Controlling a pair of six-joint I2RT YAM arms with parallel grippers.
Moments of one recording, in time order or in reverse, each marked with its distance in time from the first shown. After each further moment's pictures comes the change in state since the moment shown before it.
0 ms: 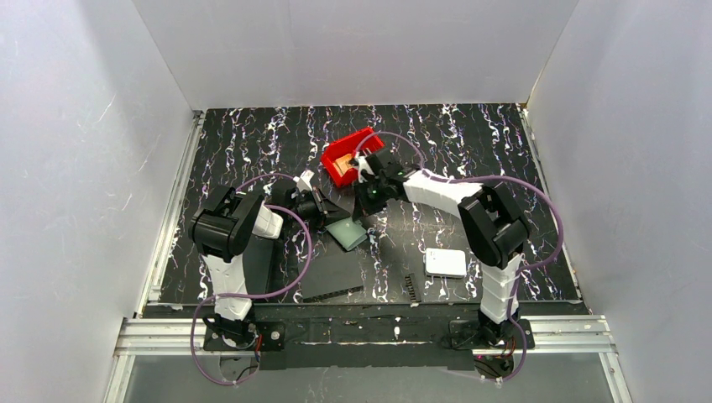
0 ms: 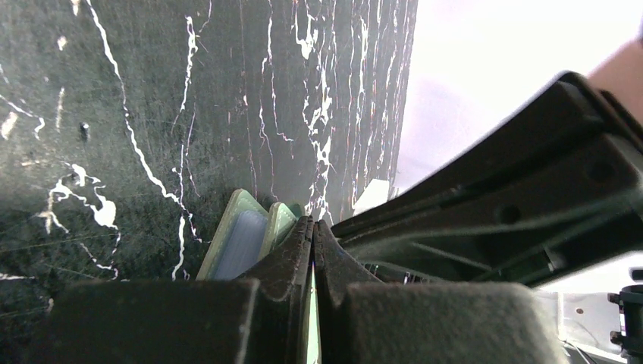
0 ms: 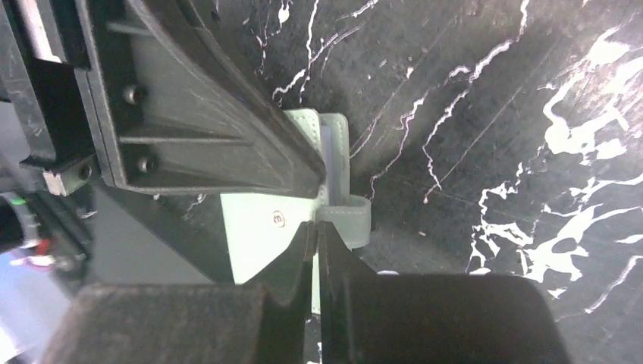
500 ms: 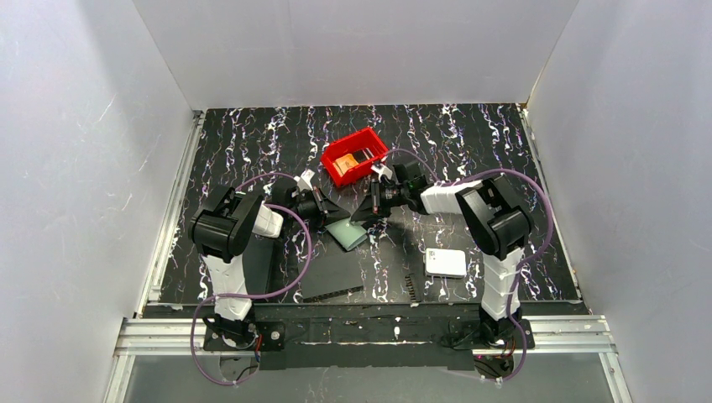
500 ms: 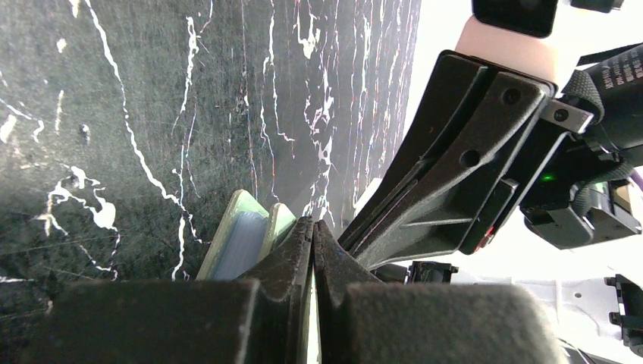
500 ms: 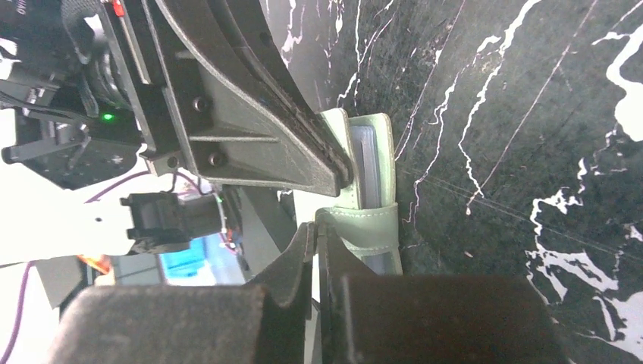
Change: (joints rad) left arm -0.001 -0.005 0.011 -0.034 0.001 0.011; right arm -0.176 0.035 -0.303 0.595 -0.483 0.469
